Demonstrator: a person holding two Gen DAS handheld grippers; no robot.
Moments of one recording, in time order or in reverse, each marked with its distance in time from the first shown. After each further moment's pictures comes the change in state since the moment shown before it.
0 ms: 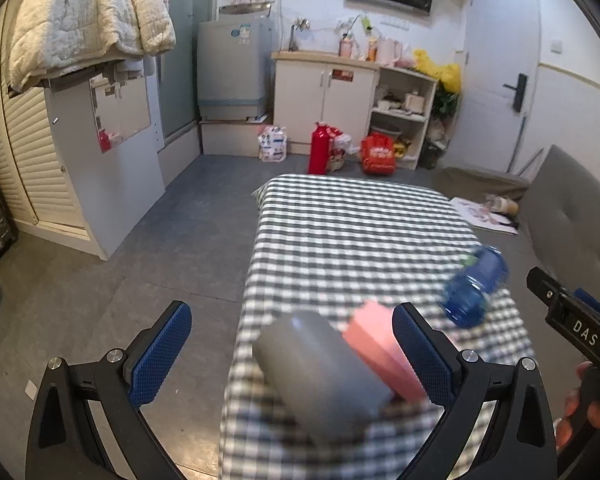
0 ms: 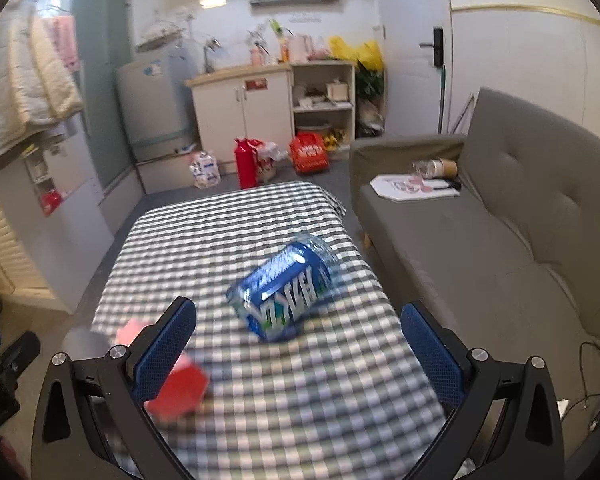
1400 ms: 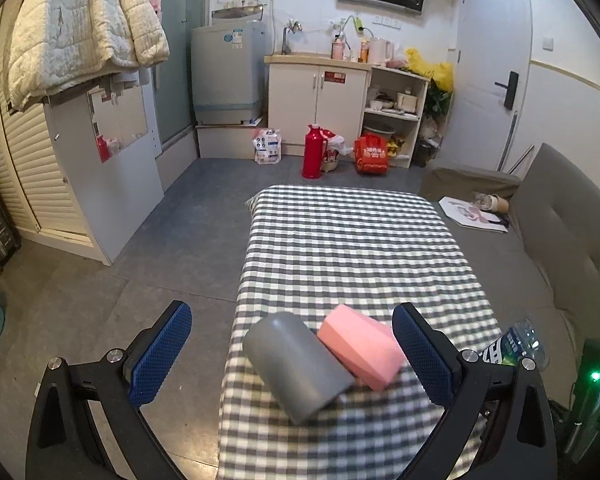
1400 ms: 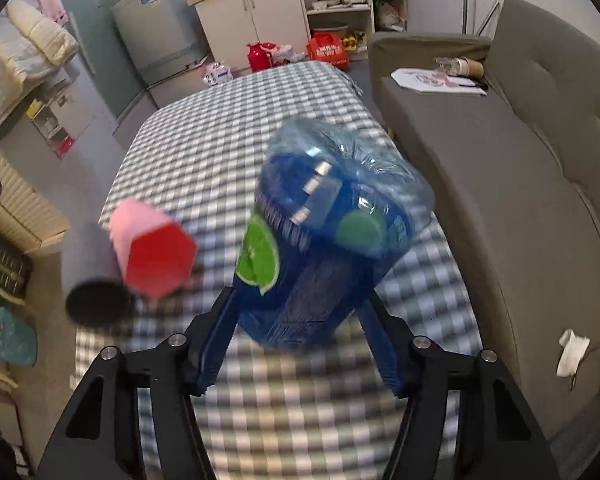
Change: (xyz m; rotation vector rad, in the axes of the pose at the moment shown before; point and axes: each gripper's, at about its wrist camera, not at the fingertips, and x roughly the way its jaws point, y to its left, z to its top) left arm -0.062 -0.017 0.017 0.029 -0.003 -0.010; right arm -0.008 -0.036 -0.074 0.018 0.353 0.143
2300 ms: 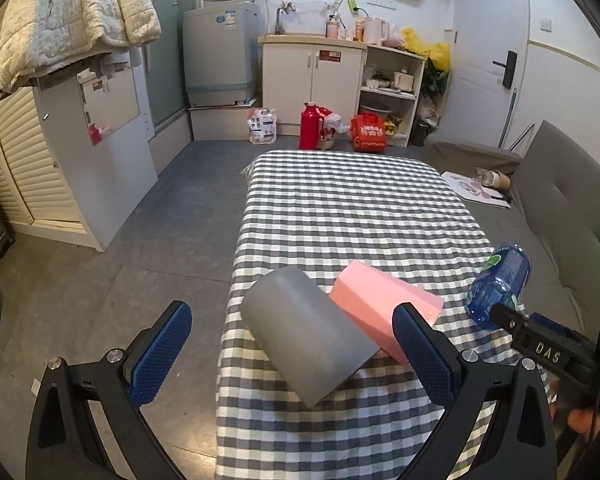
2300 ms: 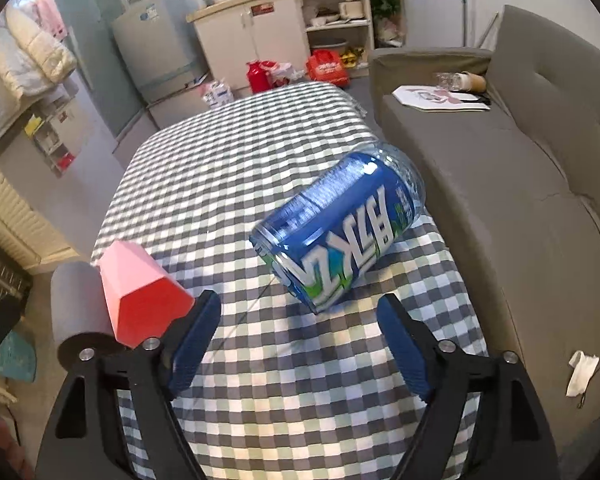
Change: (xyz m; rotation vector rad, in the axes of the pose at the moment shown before) left arm 0.044 0.003 -0.039 0.015 0.056 -0.022; right arm 0.026 0.007 0.036 0.040 -0.097 -0.022
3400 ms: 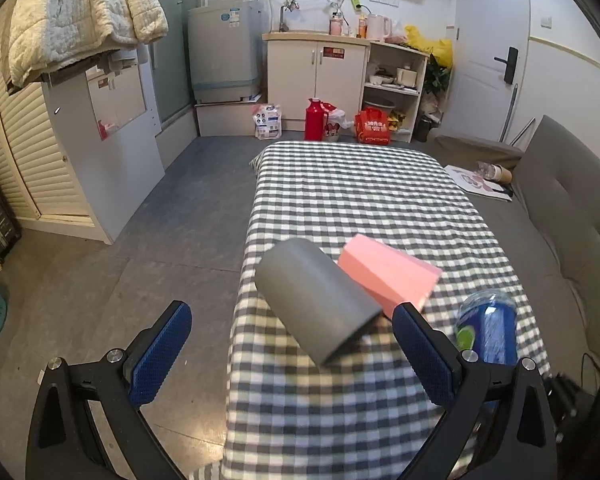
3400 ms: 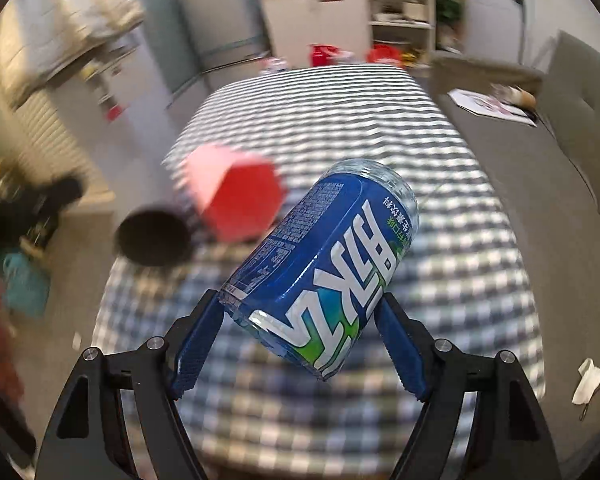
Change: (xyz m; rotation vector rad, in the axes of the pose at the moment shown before) left arm -0.026 0.005 -0.023 0.001 0.020 0.025; right arm -0.031 0.034 -0.085 -0.244 0.064 0.152
